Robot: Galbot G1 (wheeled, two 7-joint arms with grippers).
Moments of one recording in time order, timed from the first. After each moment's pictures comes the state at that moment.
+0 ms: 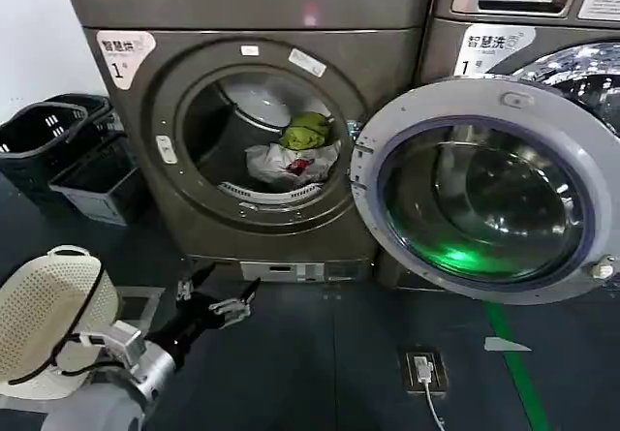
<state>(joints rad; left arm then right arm) 1.45 -1.40 -0.69 -2.34 -0.21 0.60 0.39 -1.32 0.88 2.30 1.80 0.02 -0.17 -0.32</state>
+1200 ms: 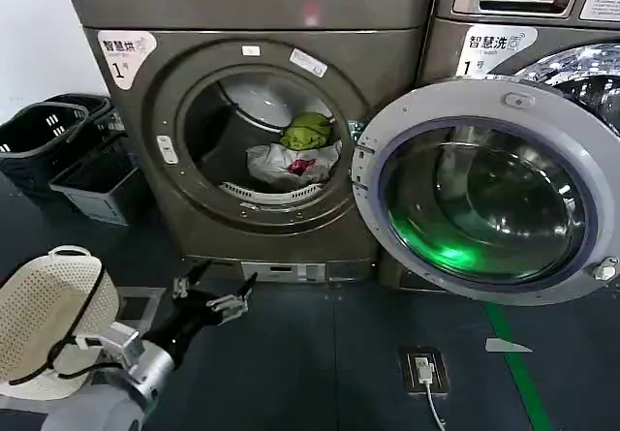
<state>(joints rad) 1.43 -1.41 -0.67 -2.32 -0.20 0.54 0.30 -1.31 0.88 2.28 1.79 0.03 -0.15 -0.33</state>
